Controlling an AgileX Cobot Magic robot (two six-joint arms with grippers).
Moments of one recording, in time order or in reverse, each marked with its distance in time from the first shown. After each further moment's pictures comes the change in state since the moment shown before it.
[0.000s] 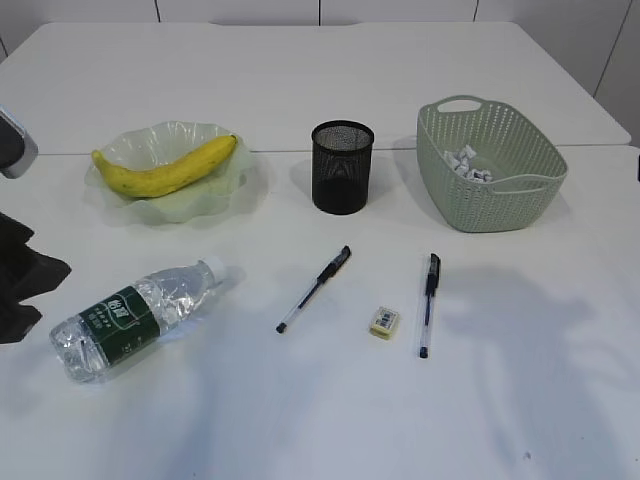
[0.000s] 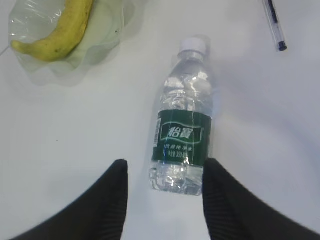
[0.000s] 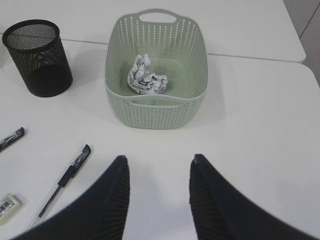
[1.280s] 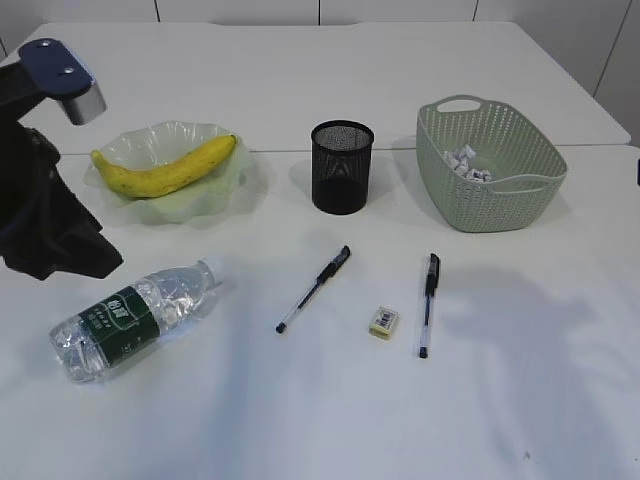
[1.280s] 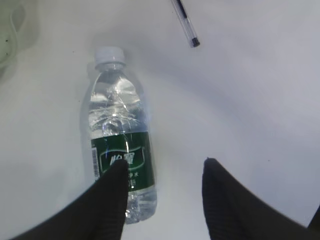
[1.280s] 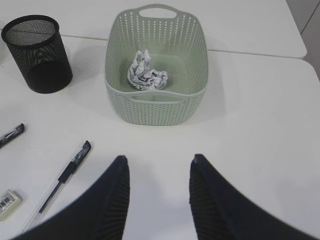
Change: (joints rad) left arm 0.215 0.268 -0.337 -0.742 0.335 0.859; right arm 0.000 0.000 0.000 -0.002 0.011 0.002
